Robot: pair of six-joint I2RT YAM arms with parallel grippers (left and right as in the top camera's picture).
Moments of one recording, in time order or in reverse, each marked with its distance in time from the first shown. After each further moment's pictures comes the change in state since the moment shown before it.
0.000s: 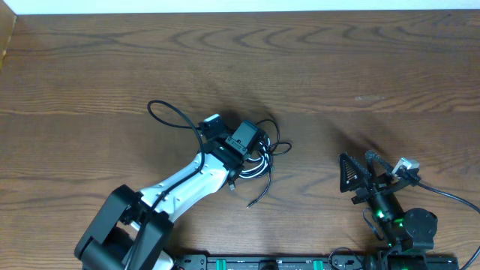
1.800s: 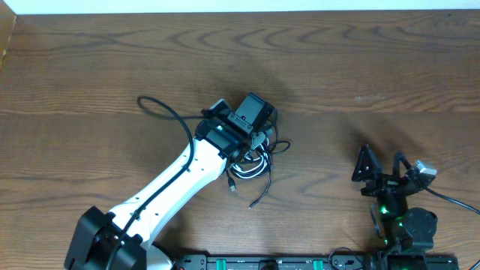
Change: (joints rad) left arm -0.007 -0.072 0.318 -0.341 0.261 -0.078; right arm 0.000 -0.006 0.000 -0.021 0.301 -0.132
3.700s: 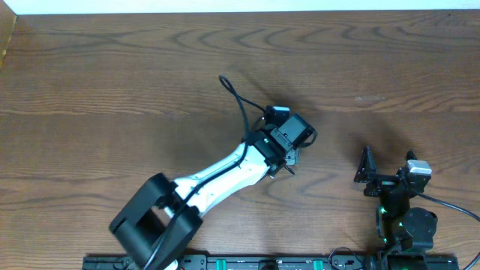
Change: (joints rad) left arm -0.188 0.263 0.002 0.262 -0.089 0.472; right arm 0.000 -0.002 0.000 -0.006 0.110 -0.372
